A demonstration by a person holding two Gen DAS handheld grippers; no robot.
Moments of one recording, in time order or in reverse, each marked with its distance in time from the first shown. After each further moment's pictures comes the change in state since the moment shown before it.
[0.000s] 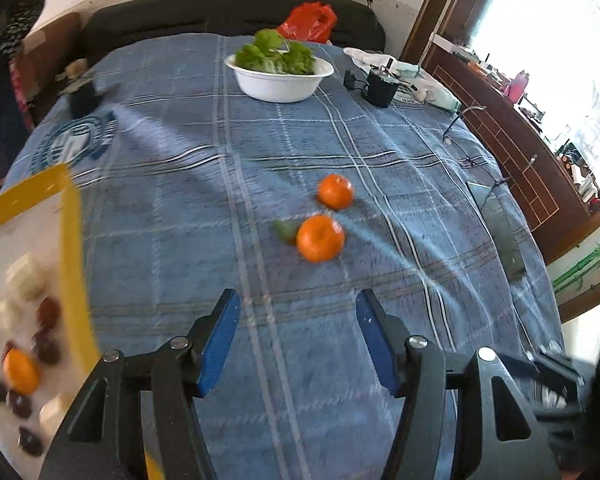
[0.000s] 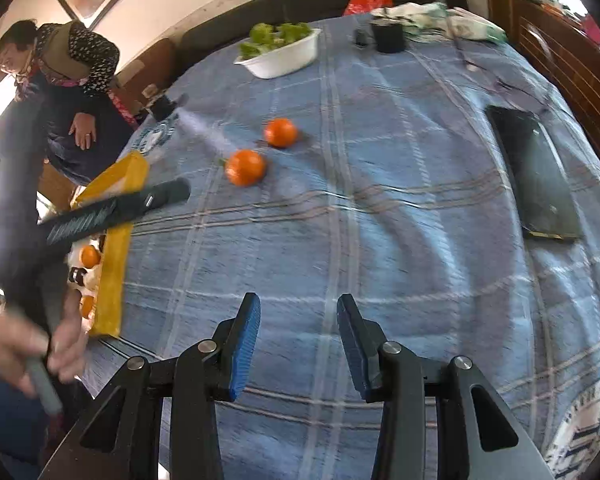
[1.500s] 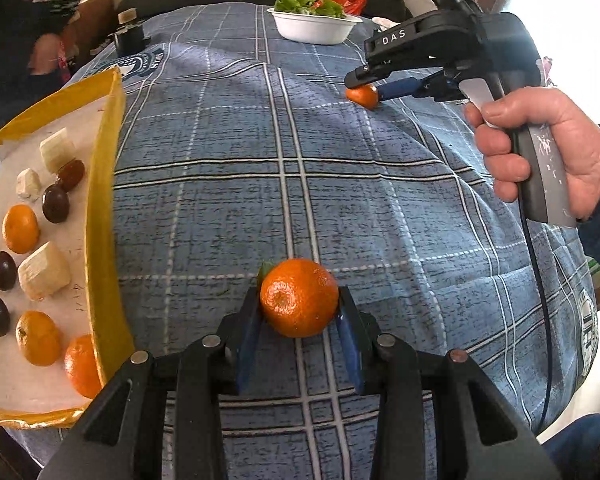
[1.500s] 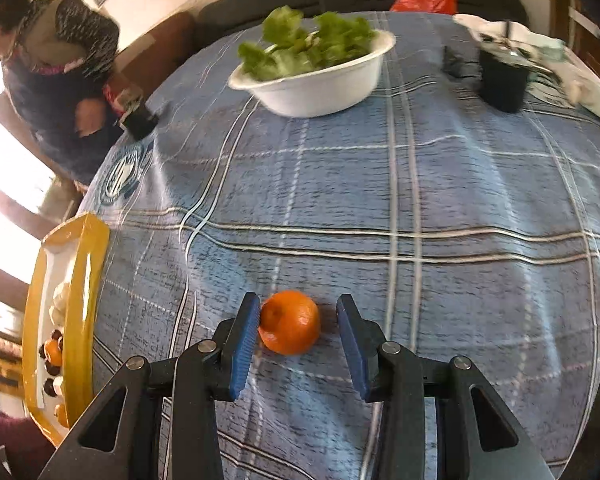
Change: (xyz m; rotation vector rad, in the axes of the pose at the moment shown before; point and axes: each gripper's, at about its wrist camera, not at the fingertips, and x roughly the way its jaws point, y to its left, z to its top) left arm -0.015 0.001 -0.108 -0.059 0.028 0.107; right arm 0.140 0.036 0.176 -0.157 0.089 0.034
